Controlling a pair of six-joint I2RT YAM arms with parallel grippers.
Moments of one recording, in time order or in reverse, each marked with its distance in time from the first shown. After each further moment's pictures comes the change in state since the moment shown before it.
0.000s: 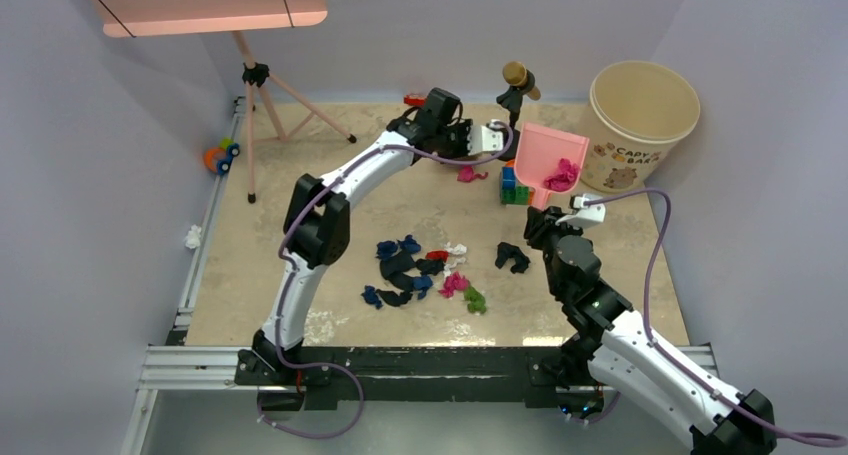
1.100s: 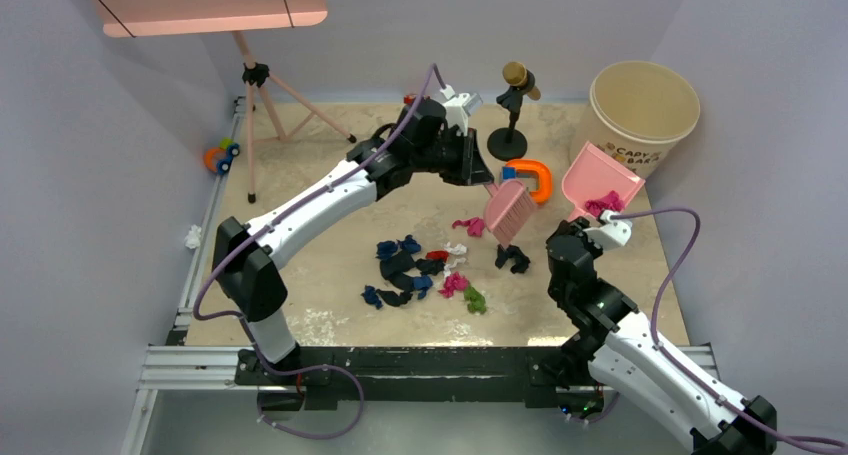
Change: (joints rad) left arm -0.134 -0.590 -0.407 0.025 0.071 -1.340; right arm 0.000 -0.029 0.018 -0.287 0.337 0.279
